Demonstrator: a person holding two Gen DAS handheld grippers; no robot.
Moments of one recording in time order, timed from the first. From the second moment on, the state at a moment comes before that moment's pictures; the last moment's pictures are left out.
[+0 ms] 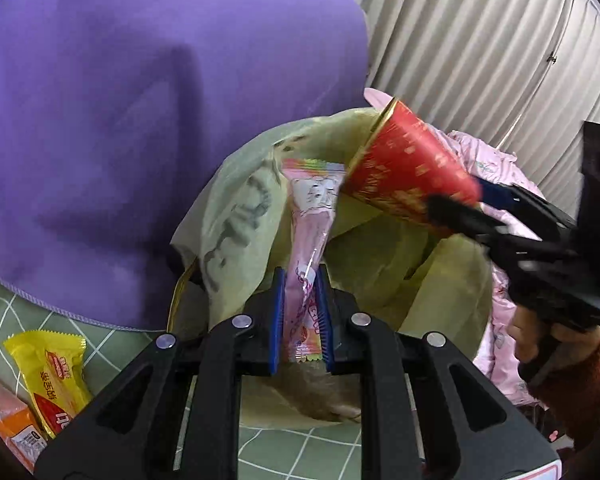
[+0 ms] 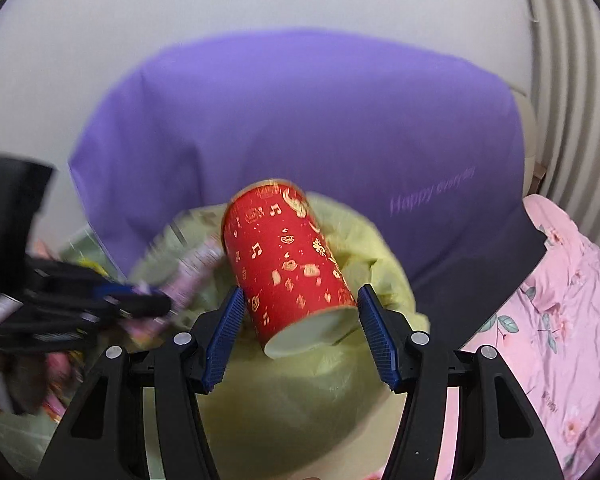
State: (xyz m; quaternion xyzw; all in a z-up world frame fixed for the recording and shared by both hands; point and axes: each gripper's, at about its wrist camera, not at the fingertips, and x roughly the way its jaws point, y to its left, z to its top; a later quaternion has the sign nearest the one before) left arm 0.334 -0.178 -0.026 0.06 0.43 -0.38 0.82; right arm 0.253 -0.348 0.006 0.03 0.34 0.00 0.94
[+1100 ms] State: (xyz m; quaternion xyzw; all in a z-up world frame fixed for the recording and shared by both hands) left arm 0.240 -0.064 -0.005 0.00 0.33 -0.28 0.90; right arm 0.211 -0.313 0.024 0.02 0.31 0.01 0.95
